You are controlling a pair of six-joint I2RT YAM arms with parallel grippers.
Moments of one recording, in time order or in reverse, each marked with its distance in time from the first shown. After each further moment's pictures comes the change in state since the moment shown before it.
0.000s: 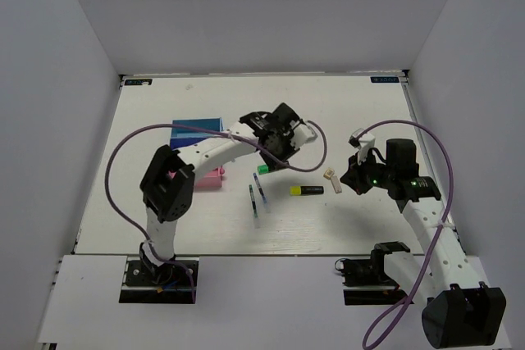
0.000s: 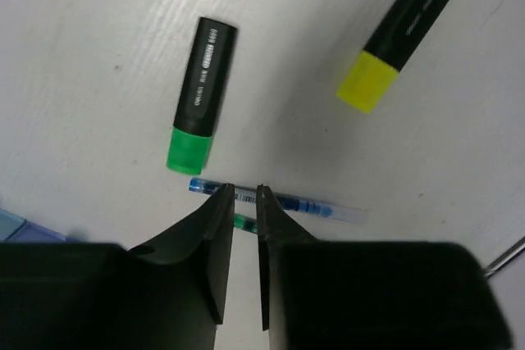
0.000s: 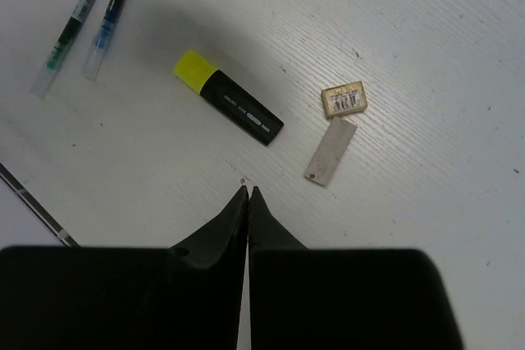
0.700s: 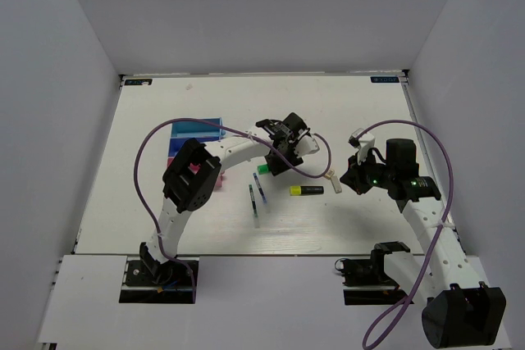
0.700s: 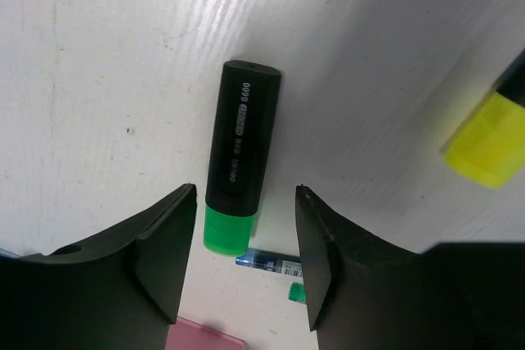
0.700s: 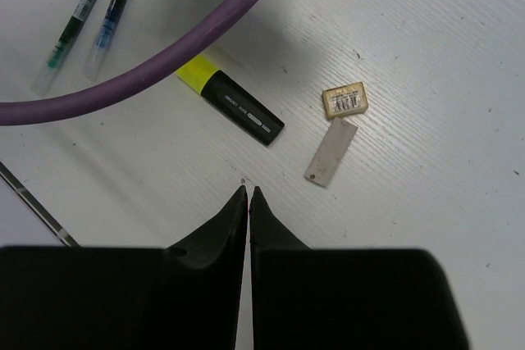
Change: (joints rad) left arm -0.036 0.235 0.050 0.051 -0.126 0.213; right arm 0.000 -0.002 0.000 0.000 -0.011 -0.010
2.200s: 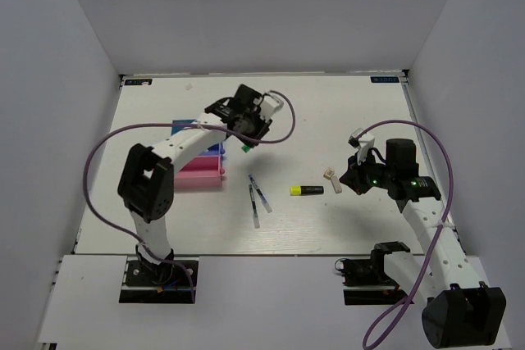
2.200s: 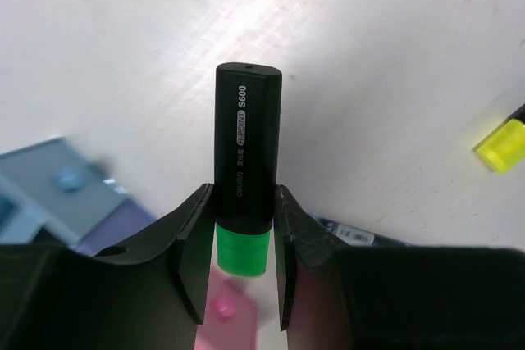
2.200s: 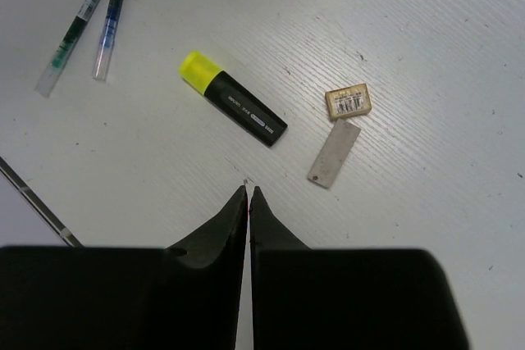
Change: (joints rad) left arm 0.214 -0.264 -0.191 0.158 0.115 -0.212; right arm 0.002 0.000 0.000 0.000 -0.008 0.000
